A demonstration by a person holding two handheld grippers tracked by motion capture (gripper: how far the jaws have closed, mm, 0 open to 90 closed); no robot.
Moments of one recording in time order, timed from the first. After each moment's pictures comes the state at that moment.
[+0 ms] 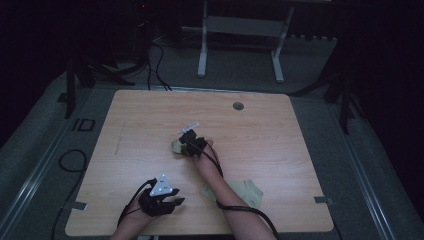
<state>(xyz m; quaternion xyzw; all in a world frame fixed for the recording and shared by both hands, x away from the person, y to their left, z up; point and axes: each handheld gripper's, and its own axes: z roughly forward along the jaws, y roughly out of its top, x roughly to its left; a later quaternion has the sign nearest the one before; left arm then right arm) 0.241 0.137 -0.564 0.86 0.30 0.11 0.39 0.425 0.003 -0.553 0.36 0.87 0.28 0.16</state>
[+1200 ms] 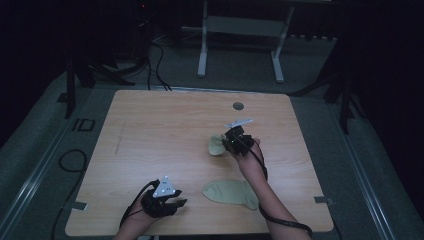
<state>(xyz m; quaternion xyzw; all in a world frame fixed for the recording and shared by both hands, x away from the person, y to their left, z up) 0.239 0.129 -0.564 0.87 0.30 0.11 0.39 0.399 -0.132 -0.487 0.42 0.84 0.31 0.18</state>
